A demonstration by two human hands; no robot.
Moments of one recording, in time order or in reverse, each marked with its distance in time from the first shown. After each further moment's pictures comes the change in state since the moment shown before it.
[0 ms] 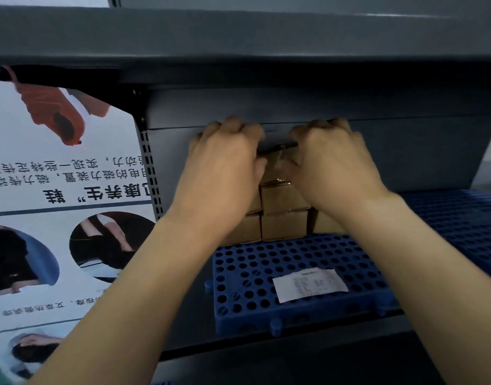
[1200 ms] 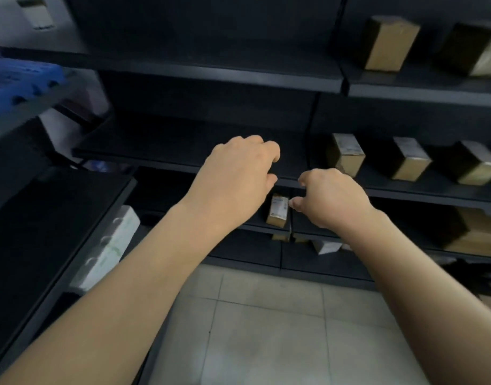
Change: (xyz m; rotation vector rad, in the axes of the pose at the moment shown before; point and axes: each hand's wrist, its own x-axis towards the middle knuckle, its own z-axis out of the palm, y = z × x) left_hand -0.218 0.549 0.069 -0.754 -0.744 0.985; right_hand -0.531 0.288 -0.232 -0.313 -0.592 1.510
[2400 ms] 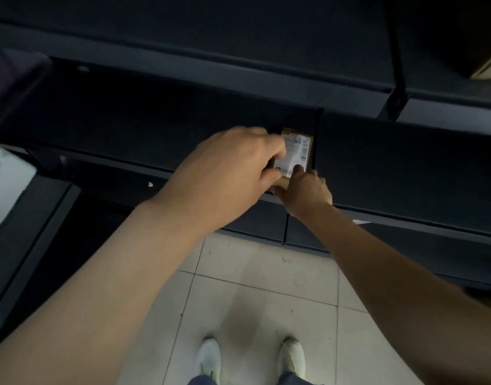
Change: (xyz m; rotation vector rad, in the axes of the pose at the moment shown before) left_hand 0.141 -0.105 0.396 -0.178 -0.262 -0.054; right_hand 0.335 0.129 0.402 0.089 -0.238 0.169
